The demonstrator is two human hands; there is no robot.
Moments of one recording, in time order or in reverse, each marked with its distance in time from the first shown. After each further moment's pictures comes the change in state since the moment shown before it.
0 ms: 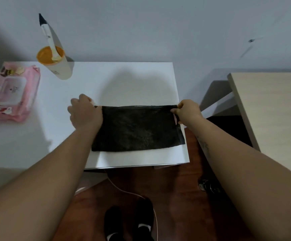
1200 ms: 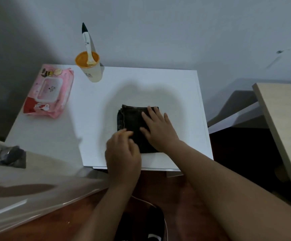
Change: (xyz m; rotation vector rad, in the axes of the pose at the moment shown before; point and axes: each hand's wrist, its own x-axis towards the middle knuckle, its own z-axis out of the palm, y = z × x) left_hand -0.125 -0.046 -0.012 -0.198 0.120 0.297; right_hand -0.059 -0.056 0.131 -0.495 -0.006 -0.744
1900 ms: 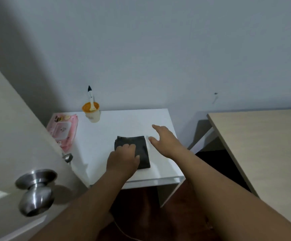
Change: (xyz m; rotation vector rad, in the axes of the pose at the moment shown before) left_hand 0.020 0.071 -0.096 0.473 -0.464 0.365; right_hand -0.093 -0.043 -0.150 0.314 0.114 0.292
